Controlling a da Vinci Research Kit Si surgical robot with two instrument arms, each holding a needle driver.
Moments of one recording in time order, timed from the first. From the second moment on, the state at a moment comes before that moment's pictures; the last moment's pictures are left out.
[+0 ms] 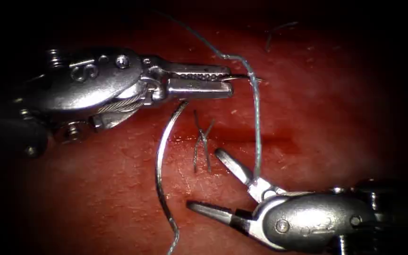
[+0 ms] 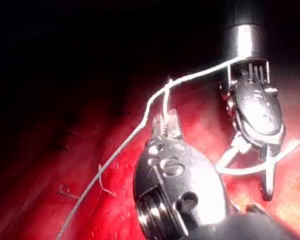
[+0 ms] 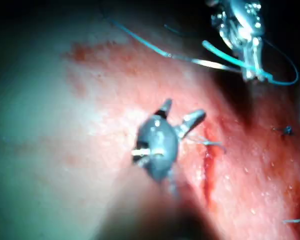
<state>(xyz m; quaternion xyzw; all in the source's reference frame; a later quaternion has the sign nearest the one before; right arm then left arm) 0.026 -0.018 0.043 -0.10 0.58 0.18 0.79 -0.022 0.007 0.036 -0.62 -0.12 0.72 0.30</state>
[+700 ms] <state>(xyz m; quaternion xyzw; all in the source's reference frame) 0.018 -0.016 0.037 -0.10 0.53 0.32 0.78 -0.017 0.008 0.039 -0.67 0.10 0.65 0.35</state>
